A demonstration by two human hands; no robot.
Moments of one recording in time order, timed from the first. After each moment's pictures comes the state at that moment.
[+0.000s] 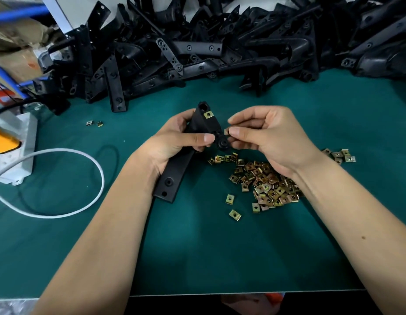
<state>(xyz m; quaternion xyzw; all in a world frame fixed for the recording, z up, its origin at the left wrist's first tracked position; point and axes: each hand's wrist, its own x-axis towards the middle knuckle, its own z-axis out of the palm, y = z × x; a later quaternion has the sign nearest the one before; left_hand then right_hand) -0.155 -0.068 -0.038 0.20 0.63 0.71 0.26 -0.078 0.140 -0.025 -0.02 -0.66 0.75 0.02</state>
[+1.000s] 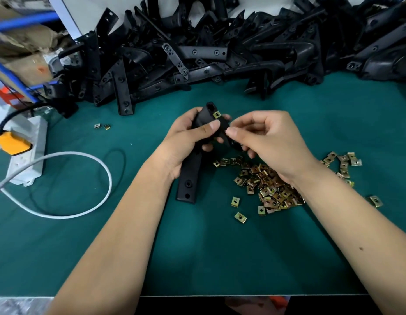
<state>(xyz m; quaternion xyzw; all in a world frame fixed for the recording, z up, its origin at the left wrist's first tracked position) -0.145 -0.052 -0.038 0.16 0.57 0.78 0.21 -0.082 0.134 -0.035 -0.01 -0.77 0.63 0.09</state>
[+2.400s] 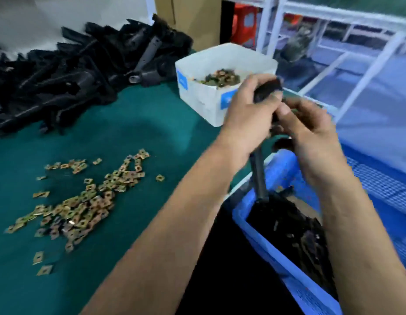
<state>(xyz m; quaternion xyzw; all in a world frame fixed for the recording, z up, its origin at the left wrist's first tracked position) 0.097 0.300 0.037 0.37 0.57 0.66 0.32 0.209 0.358 0.001 -0.24 -0.67 0.57 0.42</state>
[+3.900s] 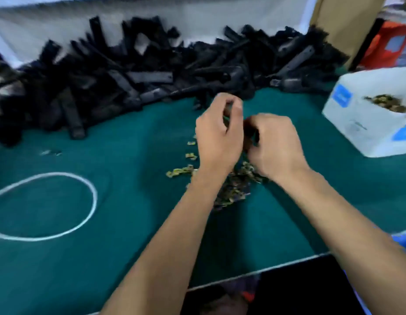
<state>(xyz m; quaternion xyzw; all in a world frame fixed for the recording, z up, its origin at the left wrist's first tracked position) -0.083 0.101 -0.008 0.25 0.73 0.60 -0.20 -0.021 0.206 0.000 -0.06 -0.95 0.17 0.25</state>
